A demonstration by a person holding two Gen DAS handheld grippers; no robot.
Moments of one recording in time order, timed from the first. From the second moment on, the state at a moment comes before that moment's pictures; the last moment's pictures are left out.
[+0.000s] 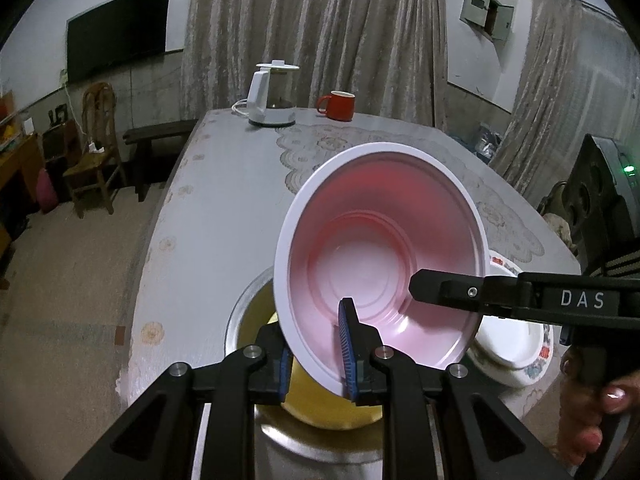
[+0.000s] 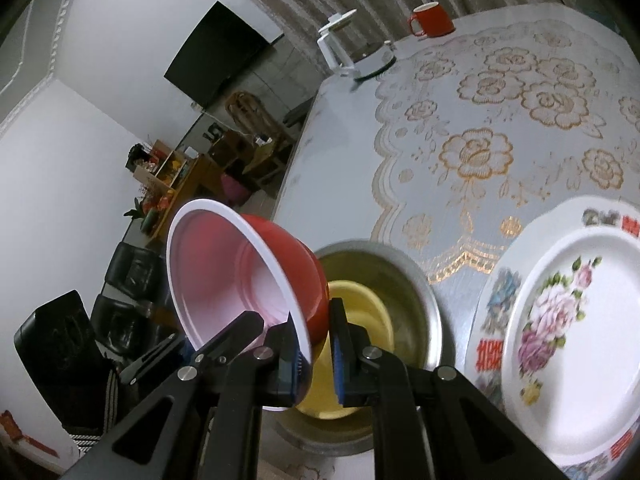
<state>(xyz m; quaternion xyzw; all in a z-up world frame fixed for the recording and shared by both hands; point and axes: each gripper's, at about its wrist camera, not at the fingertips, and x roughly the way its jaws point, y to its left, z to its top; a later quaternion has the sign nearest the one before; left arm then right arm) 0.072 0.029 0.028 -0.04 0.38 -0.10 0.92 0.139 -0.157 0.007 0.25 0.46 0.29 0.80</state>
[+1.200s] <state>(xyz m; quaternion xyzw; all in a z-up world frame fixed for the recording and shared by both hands) 0.057 0.034 0.002 -0.02 0.42 -0.08 0.91 0.119 -0.134 -0.032 0.23 0.53 0.29 0.76</state>
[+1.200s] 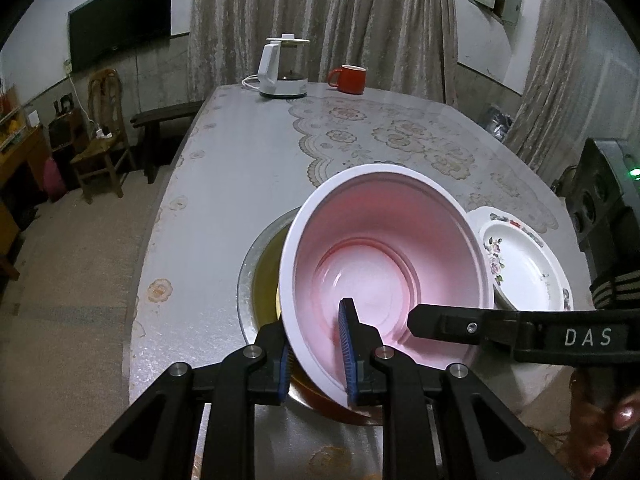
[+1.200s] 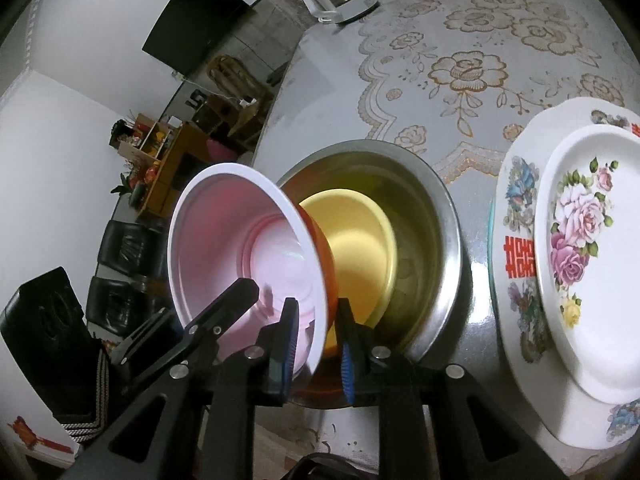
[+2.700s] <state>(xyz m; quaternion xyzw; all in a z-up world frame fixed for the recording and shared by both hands) 0.066 0.029 0.014 -0.05 0.40 -0.09 0.91 0.112 -0.171 0.006 0.21 0.46 0.24 0.83</state>
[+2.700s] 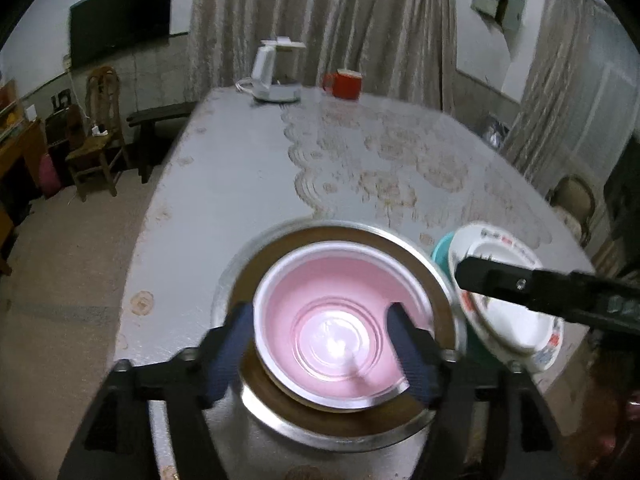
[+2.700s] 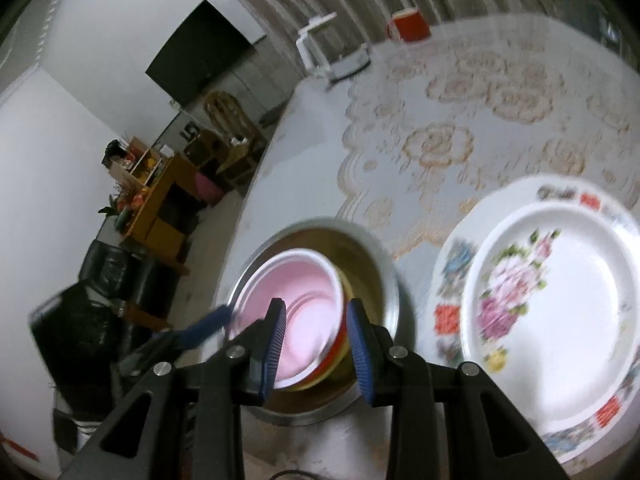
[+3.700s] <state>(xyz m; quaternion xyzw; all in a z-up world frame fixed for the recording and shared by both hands) 0.047 0.112 -0.020 -0.18 0.44 -0.07 0.88 0.132 -0.175 -0.009 0.11 0.47 0.23 0.84</state>
